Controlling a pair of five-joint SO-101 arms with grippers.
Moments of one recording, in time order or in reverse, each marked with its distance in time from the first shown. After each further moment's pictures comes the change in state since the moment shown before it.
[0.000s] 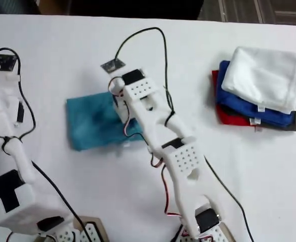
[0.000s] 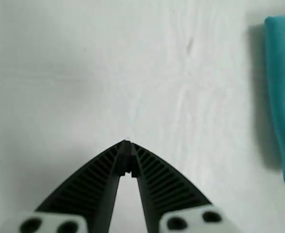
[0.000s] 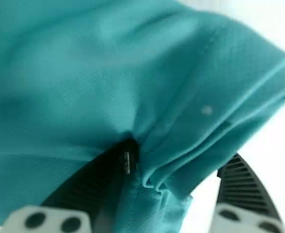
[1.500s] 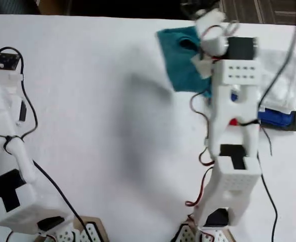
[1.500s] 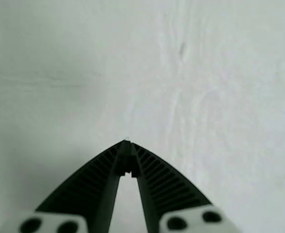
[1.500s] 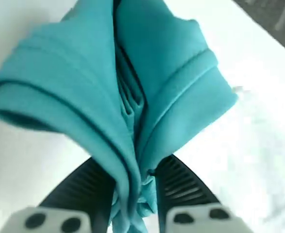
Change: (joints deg) left arm 1.3 0.0 0.0 -0.2 0.0; right arm 31.6 -30.2 -10.1 7.6 28.1
